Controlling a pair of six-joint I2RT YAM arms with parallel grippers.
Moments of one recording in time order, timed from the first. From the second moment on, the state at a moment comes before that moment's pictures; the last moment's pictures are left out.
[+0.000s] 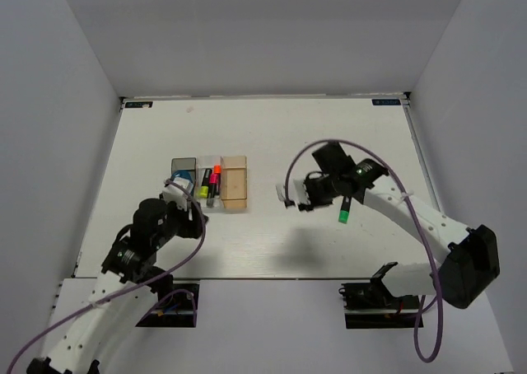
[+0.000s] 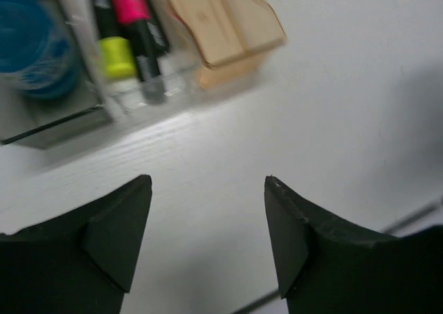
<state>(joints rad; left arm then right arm) -0.43 0.37 0.49 -0.59 -0.01 -0.14 0.71 1.32 1.14 -0.80 -0.40 -1.11</state>
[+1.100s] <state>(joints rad) -1.10 1.63 1.15 -0.20 -0.22 -0.48 0.20 1.51 1.23 -0.88 0.15 0.21</state>
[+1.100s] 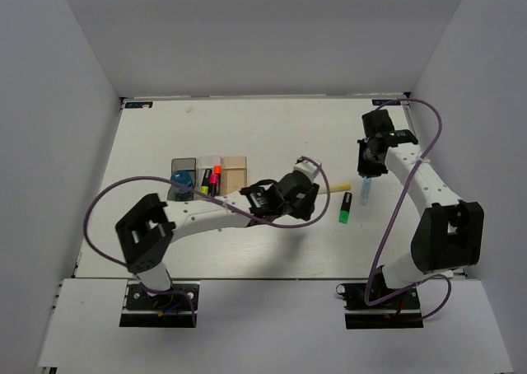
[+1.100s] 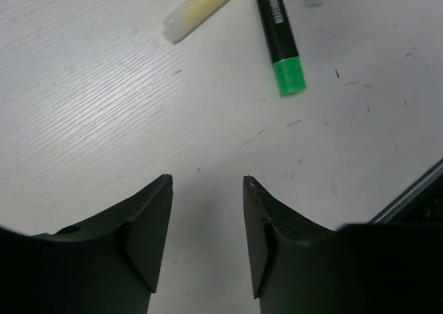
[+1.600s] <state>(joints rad) -1.23 2.17 1.61 -0.09 -0.37 -0.46 0.04 1.27 1.20 -0.77 0.14 0.29</state>
